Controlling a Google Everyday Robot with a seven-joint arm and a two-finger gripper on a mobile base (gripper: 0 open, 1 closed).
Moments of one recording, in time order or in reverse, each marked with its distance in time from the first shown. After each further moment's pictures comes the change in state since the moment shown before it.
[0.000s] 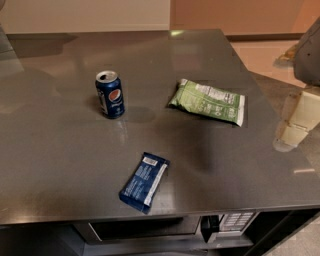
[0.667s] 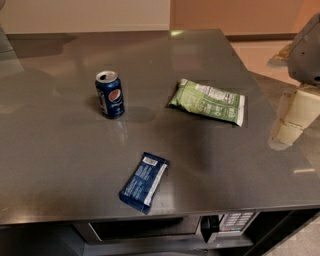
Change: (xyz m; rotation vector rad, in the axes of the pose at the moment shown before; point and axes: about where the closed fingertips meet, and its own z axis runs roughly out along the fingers) arm -0.009 0.000 0.002 -0.014 -0.021 -0.020
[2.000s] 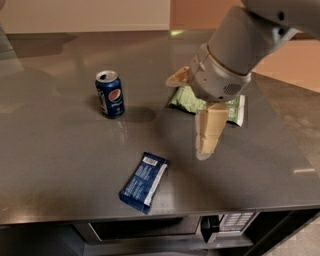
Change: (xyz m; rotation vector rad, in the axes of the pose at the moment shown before) arm -0.138 0.035 0.080 -0.183 -0.243 -0.505
